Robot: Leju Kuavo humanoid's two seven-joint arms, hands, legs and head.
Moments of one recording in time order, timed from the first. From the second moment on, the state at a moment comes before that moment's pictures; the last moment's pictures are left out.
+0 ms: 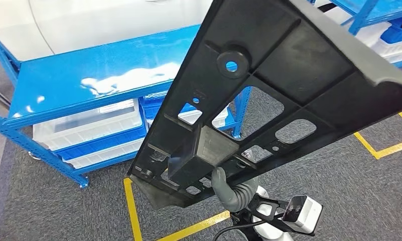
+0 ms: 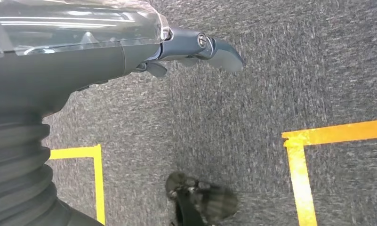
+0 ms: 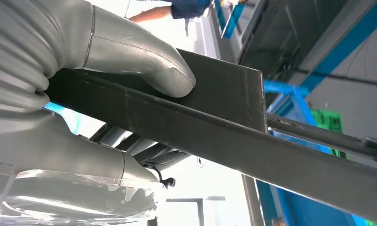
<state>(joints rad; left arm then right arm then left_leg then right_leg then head) -0.05 0.04 0.48 -0.21 -0.27 0.17 -0.20 -0.17 0.06 0.55 -1.82 -0.04 0.19 -0.70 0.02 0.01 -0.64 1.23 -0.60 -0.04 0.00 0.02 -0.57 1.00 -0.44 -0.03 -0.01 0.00</state>
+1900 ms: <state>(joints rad) -0.05 -0.03 0.52 -0.21 -0.33 0.12 -0.23 -0.22 0.01 0.53 -1.92 -0.04 0.11 -0.70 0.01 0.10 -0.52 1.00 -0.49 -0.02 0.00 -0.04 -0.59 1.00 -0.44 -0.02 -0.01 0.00</state>
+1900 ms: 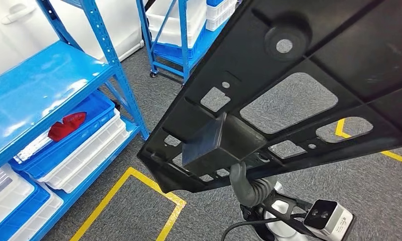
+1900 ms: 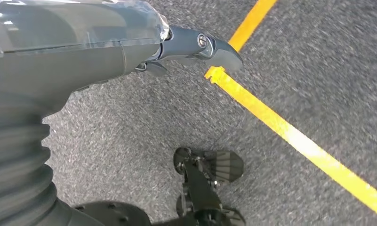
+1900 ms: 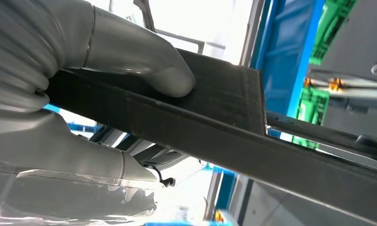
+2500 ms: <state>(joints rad) -0.05 -0.03 0.52 -0.21 -0.33 0.12 -0.23 -0.22 0.01 0.53 -1.92 -0.03 0.11 -0.70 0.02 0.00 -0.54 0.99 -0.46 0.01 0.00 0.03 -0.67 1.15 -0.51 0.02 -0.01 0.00</state>
